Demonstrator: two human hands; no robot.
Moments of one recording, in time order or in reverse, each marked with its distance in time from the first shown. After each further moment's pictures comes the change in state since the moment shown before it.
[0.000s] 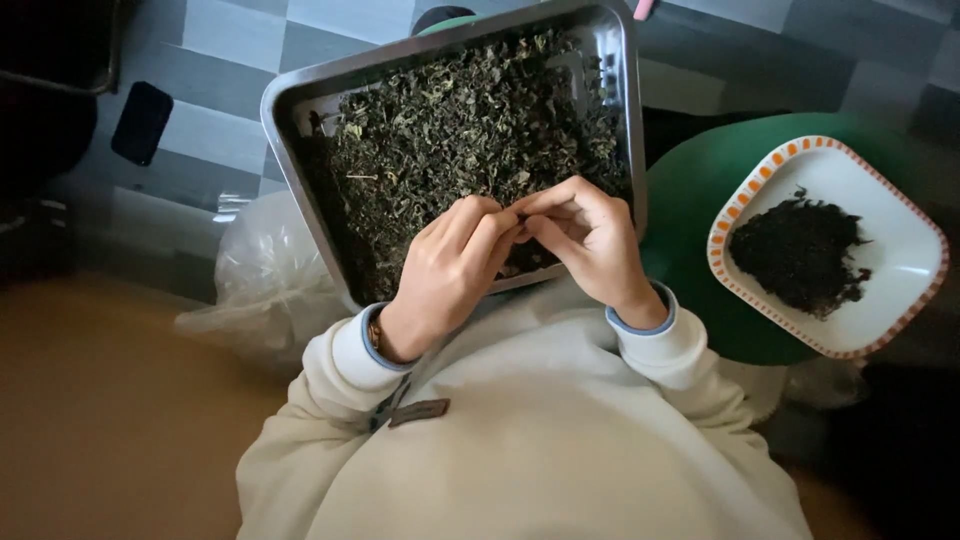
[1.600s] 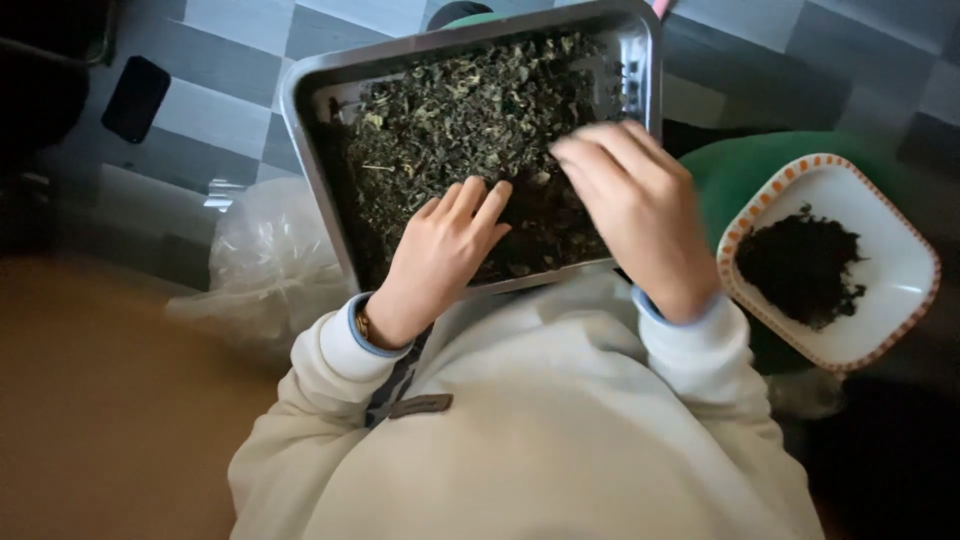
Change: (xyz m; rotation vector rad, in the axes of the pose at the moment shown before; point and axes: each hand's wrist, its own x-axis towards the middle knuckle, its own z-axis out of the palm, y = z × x) left_hand -0.017 -0.023 -0.010 0.337 -0.396 -0.068; right_hand 0.047 -0.063 -0.012 -1.166 -0.162 -0.447
